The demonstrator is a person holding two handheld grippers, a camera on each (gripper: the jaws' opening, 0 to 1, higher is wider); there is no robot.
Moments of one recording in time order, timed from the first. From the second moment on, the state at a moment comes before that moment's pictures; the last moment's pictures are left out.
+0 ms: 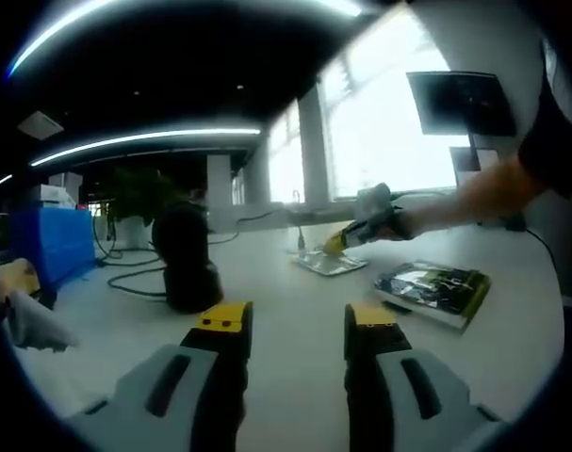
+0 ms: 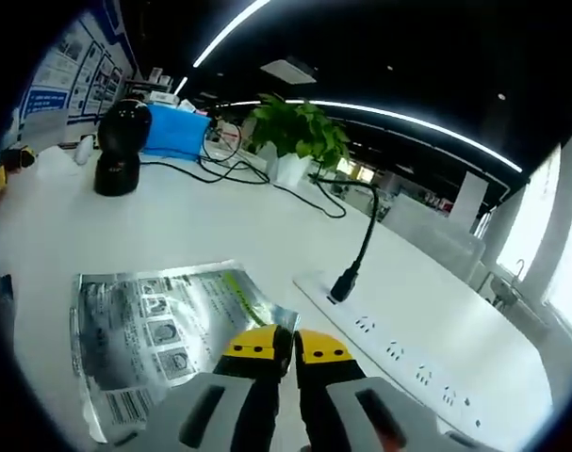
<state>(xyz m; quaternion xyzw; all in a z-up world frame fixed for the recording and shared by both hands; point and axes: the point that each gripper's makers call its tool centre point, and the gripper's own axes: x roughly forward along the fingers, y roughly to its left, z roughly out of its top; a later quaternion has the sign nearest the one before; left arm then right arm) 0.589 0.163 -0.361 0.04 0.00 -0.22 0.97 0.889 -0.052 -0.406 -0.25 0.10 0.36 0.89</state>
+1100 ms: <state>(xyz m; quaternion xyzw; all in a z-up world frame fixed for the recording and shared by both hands) 0.588 0.164 -0.355 0.03 -0.02 -0.23 0.97 0.862 -0.032 -0.395 -0.15 0.12 0.37 0.91</state>
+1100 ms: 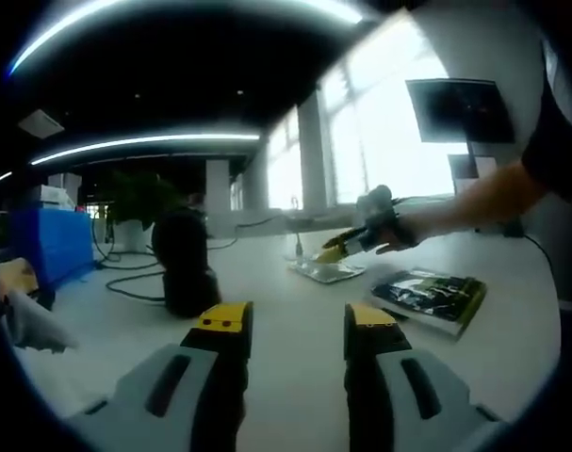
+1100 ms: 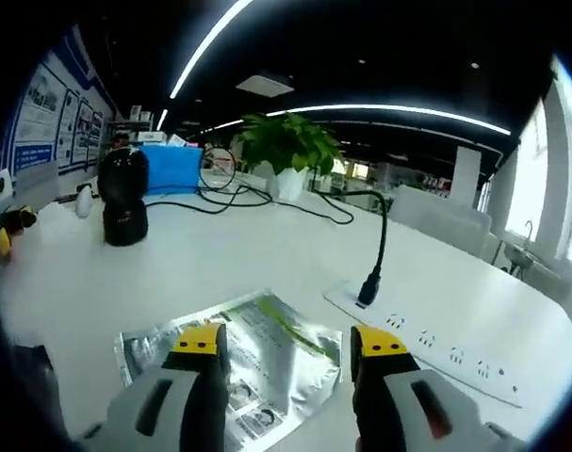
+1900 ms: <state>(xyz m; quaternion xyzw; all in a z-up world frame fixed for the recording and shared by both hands) 0.583 0.162 -0.356 0.03 -0.02 -0.23 0.97 0.857 -0.028 -0.421 -0.09 0.18 0.38 0.90</state>
